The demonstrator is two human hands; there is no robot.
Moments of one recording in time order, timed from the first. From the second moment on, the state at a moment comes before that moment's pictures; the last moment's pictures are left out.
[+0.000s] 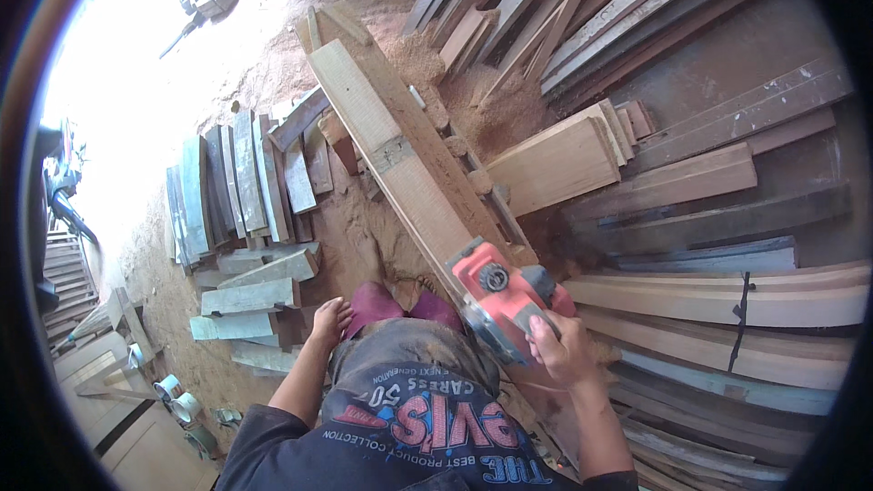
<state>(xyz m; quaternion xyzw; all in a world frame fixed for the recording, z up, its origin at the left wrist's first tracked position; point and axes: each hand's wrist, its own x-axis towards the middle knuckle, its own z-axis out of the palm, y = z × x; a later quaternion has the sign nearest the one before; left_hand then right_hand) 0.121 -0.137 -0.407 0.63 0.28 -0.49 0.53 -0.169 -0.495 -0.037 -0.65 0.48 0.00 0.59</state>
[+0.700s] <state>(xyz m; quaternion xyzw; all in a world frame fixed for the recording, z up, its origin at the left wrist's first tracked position) 0.168 -0.067 -0.382 0.57 0.41 -0.31 0.64 0.401 -0.655 -0.069 -0.71 0.29 -0.08 0.63</state>
